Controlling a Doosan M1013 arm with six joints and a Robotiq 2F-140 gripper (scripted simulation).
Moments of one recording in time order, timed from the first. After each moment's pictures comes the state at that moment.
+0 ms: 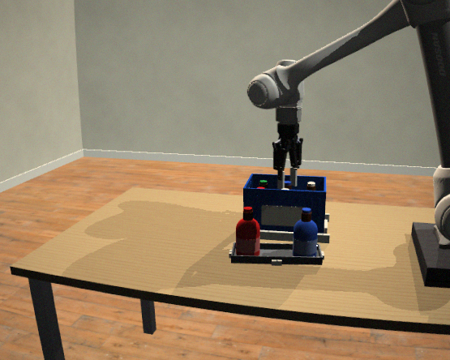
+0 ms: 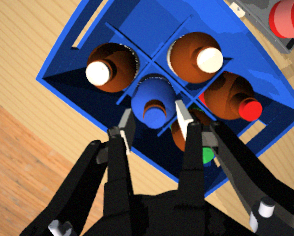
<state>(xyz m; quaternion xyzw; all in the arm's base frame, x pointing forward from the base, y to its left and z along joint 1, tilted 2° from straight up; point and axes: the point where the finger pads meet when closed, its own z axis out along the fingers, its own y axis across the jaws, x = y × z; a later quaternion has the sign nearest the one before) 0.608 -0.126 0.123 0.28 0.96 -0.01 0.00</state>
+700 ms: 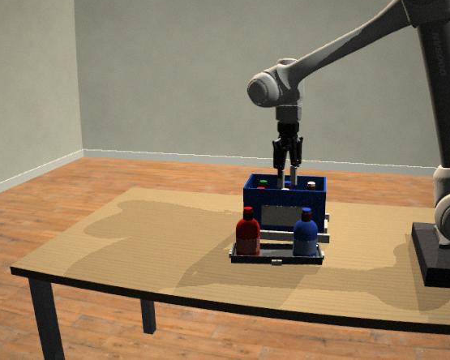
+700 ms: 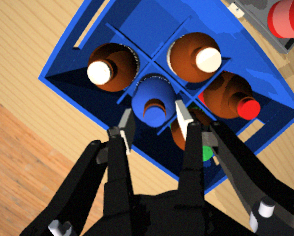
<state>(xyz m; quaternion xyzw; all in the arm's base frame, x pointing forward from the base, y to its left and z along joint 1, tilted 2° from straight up) 0.608 -0.125 0.128 0.28 0.96 -0.01 0.00</state>
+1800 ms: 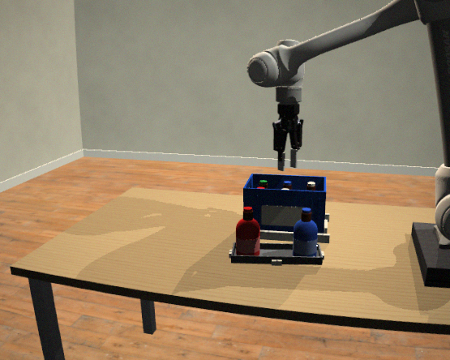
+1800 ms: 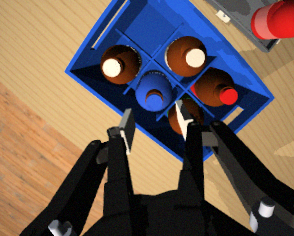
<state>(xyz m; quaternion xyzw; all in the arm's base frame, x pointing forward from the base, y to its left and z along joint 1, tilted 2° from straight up) 0.608 -0.124 0.191 0.28 0.96 -0.01 0.00</state>
